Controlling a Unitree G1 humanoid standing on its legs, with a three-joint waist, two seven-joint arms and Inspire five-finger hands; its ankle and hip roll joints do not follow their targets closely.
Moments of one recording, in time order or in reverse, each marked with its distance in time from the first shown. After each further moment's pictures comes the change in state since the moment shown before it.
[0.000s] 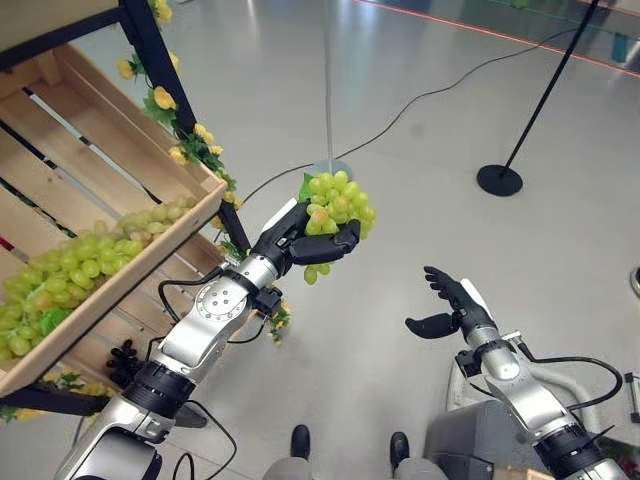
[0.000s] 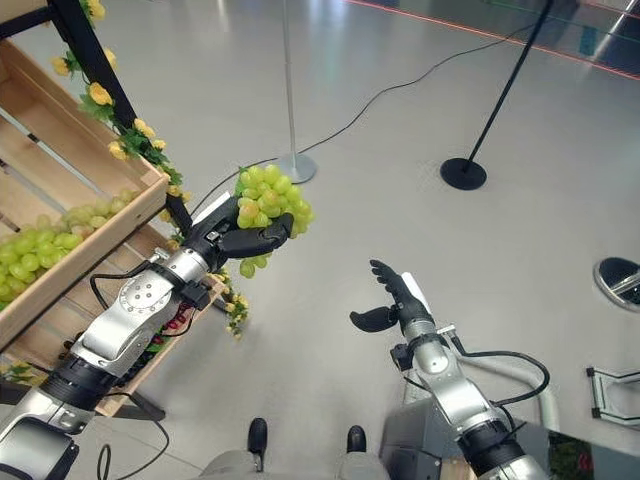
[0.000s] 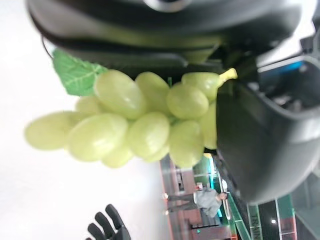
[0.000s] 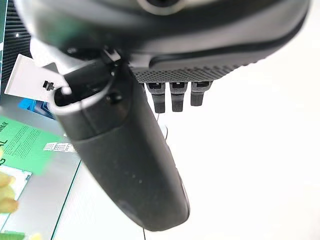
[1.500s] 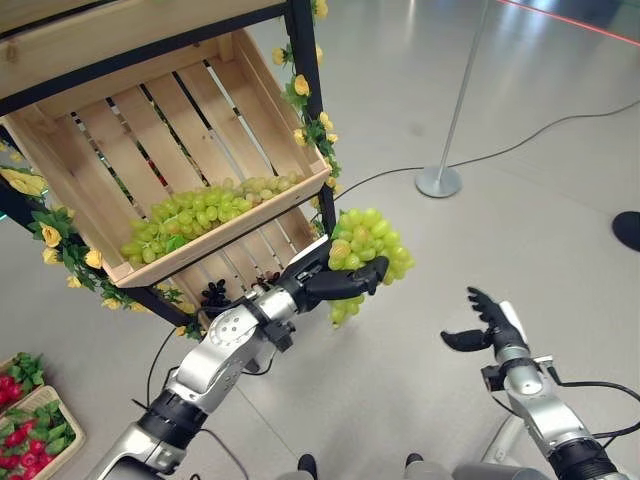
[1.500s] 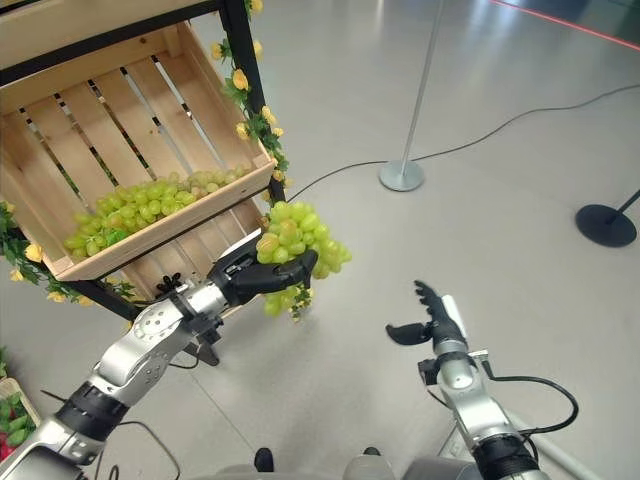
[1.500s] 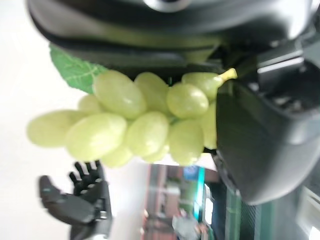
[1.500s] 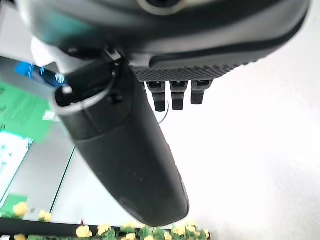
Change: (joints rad) left arm 0.030 -0.095 -0.031 -0.046 -0.162 -0.005 -0.251; right arm 0.088 0.041 -0.141 0.184 0.007 -0.050 -0.067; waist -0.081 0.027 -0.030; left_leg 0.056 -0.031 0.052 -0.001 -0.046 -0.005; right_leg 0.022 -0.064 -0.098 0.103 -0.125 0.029
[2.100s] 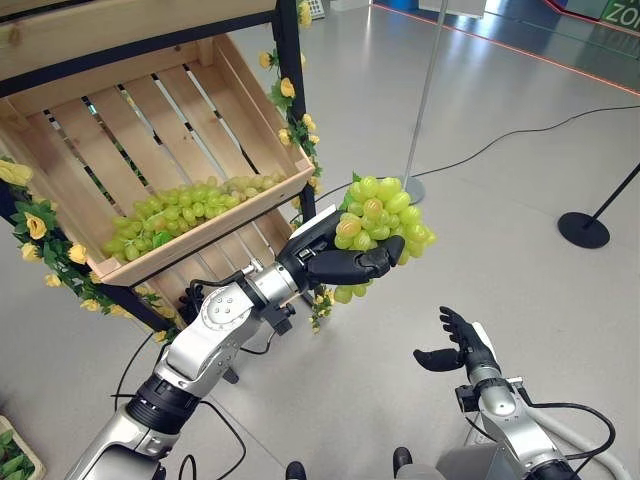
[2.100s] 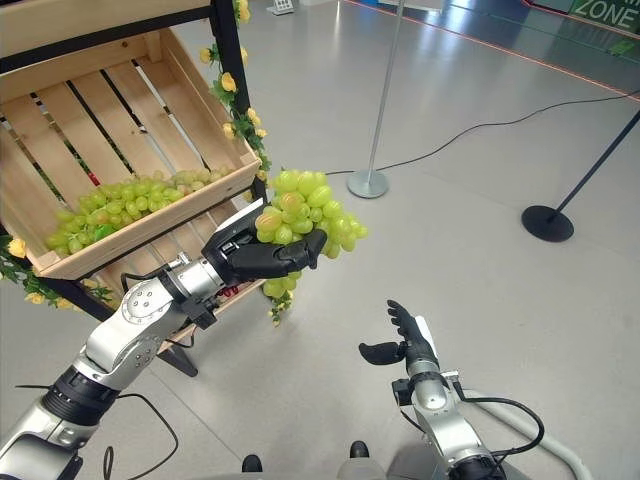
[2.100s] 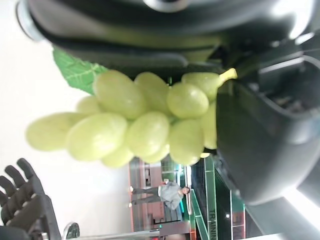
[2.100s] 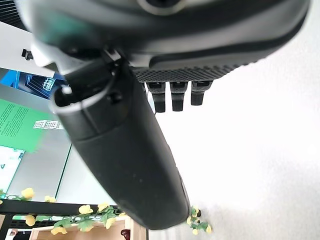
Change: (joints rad) left arm 0.015 0.064 0.040 -0.150 0.000 0.020 0.022; right arm 0.059 0.074 0.071 -0.035 -0.007 0.003 0.003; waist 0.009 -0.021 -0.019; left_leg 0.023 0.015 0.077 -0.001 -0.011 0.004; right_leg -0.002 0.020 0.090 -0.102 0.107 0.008
